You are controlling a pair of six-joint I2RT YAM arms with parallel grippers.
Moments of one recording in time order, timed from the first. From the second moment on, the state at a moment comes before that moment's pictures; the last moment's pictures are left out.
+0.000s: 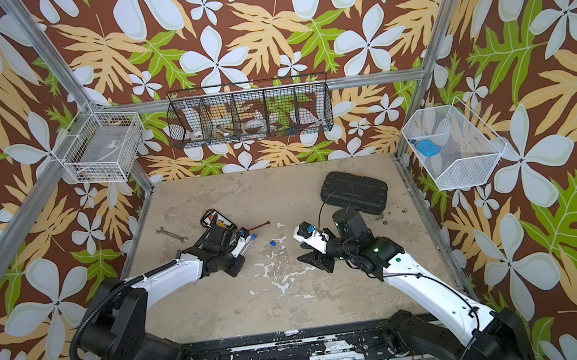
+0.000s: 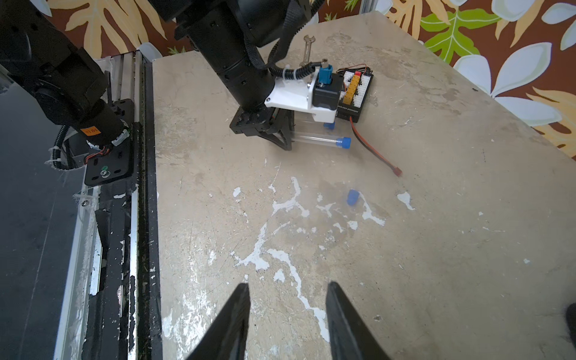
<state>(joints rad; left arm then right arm) -0.45 1.58 0.82 -0.36 0.01 0.20 0.50 1.05 0.78 -0.39 -0.58 -0.40</state>
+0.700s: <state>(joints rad) -0.45 1.72 0.94 -0.41 0.00 0.17 0.50 1.03 0.78 -0.41 -0.56 -0.42</state>
